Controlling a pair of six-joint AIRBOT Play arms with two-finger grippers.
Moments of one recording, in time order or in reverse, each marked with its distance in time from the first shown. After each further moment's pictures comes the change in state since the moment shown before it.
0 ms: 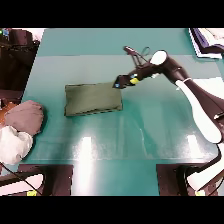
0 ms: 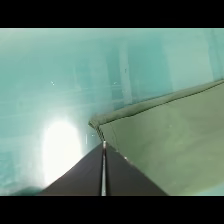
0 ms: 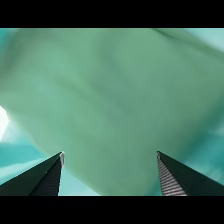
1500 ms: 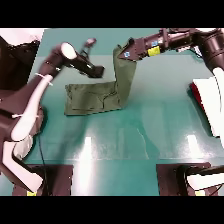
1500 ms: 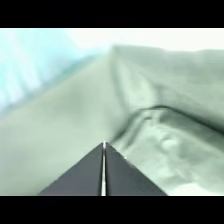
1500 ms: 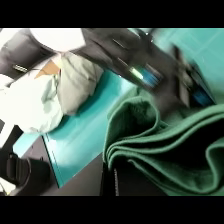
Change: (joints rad) left arm -0.272 -0.460 -0.044 -0.277 0.261 -0.006; right arm -0.029 0.193 0.248 0.228 0.165 0.007
